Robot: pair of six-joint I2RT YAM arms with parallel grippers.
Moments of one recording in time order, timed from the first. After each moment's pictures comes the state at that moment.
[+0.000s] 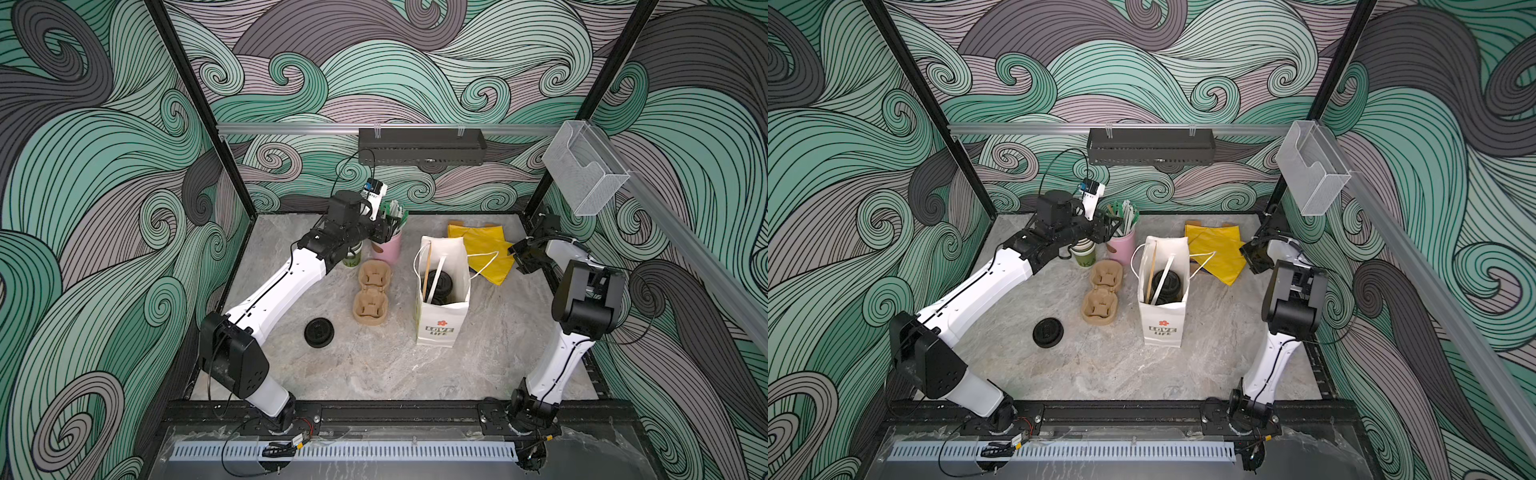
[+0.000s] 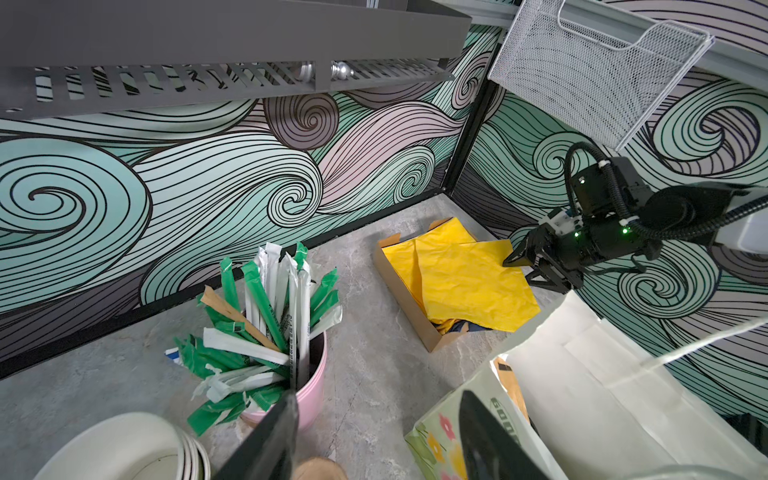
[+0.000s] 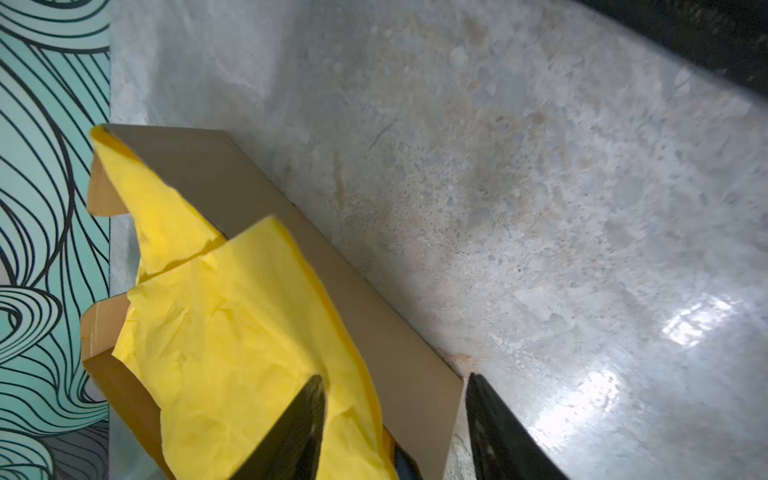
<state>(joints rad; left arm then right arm) -0.51 1.57 1.49 -0.27 0.19 -0.10 -0.28 2.02 1.51 -0.63 -0.18 0.80</state>
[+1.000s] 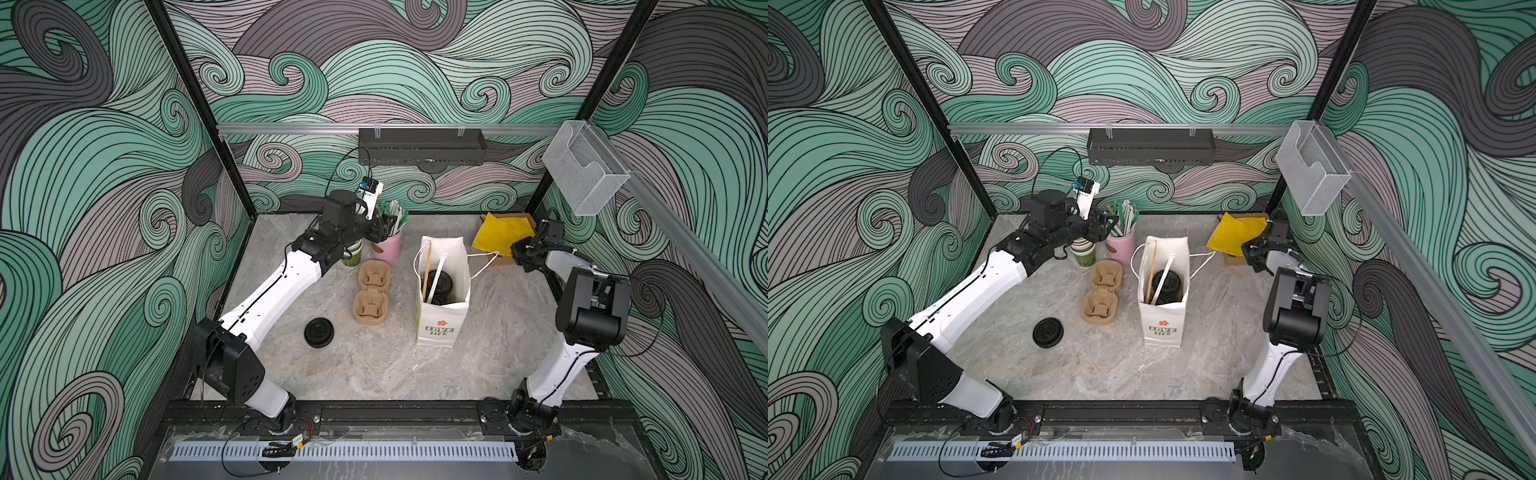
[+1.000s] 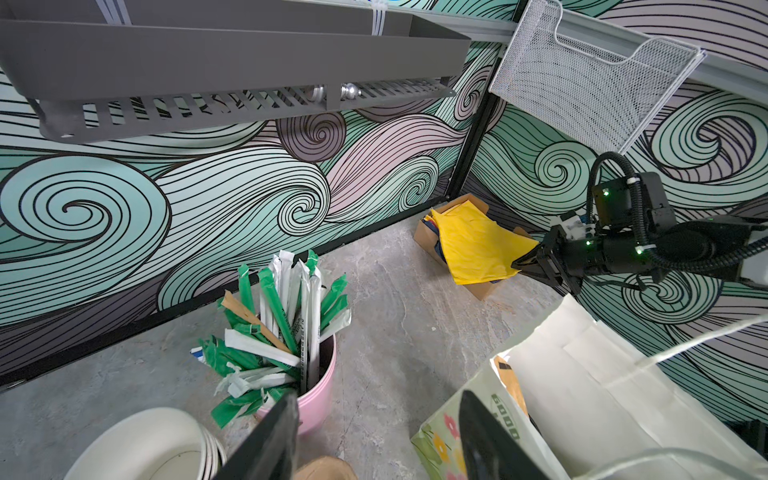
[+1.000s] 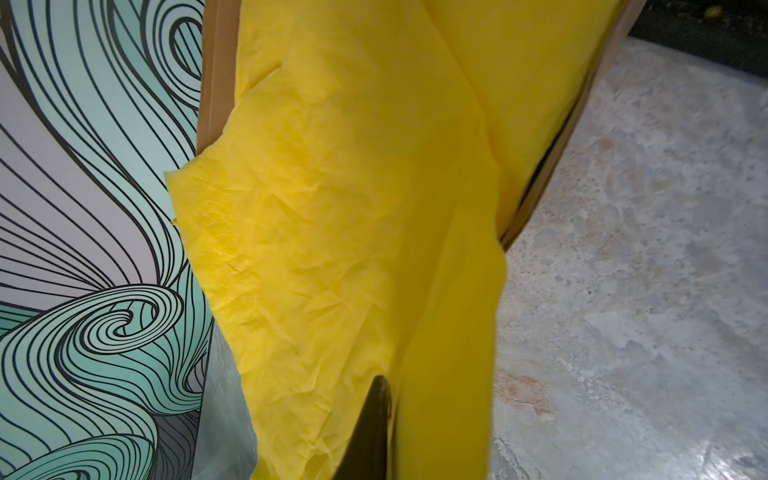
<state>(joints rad) -0.50 1.52 1.47 -0.27 0.18 -0.09 -0.28 1.91 1.33 -0.32 -0.22 0.90</state>
